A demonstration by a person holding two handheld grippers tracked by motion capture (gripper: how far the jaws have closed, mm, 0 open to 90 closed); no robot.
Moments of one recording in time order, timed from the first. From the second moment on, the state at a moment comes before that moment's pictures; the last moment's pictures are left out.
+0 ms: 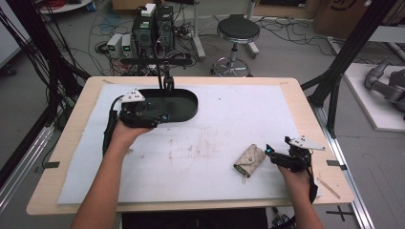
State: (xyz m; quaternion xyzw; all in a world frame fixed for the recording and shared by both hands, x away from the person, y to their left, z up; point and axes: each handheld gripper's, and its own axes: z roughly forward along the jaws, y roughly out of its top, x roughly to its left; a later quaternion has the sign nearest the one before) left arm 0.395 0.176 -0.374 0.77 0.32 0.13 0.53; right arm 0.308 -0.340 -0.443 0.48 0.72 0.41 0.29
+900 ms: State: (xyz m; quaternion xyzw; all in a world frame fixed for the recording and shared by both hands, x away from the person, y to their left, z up) left arm 0.341 0.180 -0.424 0.77 0.30 0.14 0.54; right arm 0.311 -0.333 -0.442 0.48 0.71 0.42 0.29
